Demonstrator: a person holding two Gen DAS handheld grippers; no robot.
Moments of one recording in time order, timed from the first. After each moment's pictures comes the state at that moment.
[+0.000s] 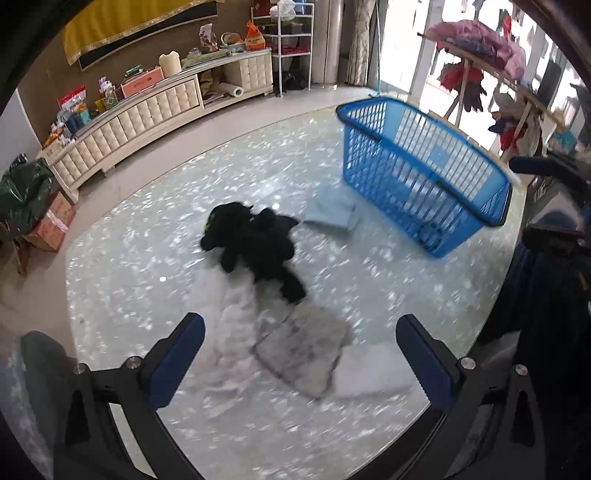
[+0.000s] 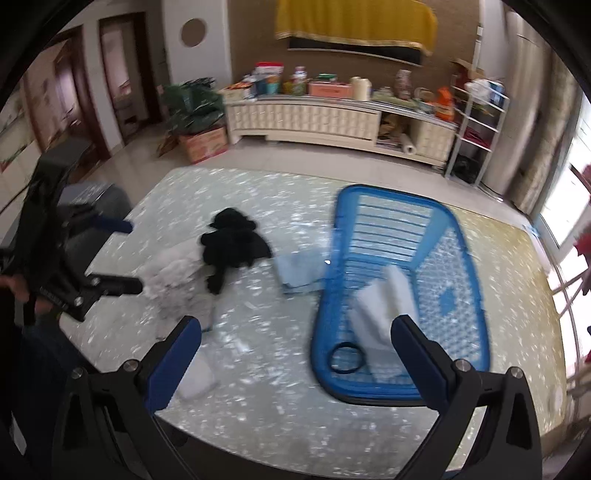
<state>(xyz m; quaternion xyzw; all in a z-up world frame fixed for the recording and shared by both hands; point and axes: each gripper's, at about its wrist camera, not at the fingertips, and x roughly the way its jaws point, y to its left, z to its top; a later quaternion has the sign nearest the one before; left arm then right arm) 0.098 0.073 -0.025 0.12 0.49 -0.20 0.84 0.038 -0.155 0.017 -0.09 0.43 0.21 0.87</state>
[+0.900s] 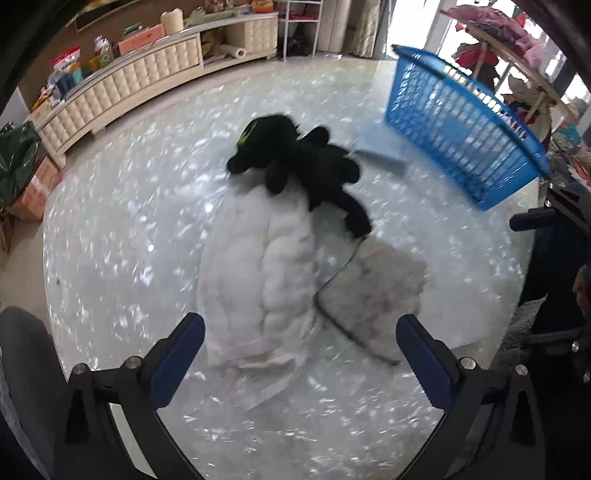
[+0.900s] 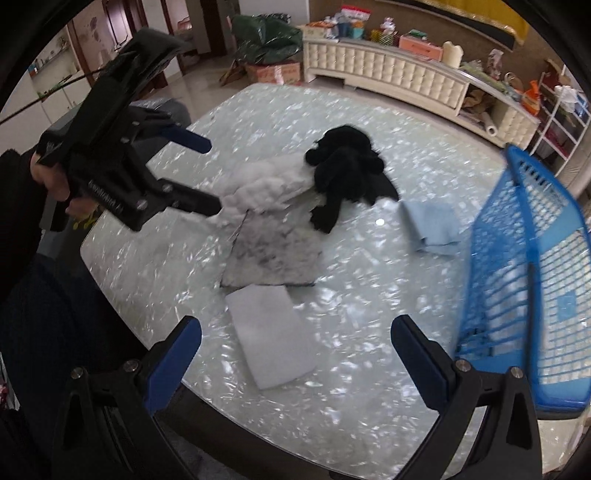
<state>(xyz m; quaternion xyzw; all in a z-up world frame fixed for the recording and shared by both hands) 0.121 0.146 -0.105 0.09 0.55 -0.21 0.81 0.029 -0.057 -0.071 -0.15 0.51 0.31 0.79</state>
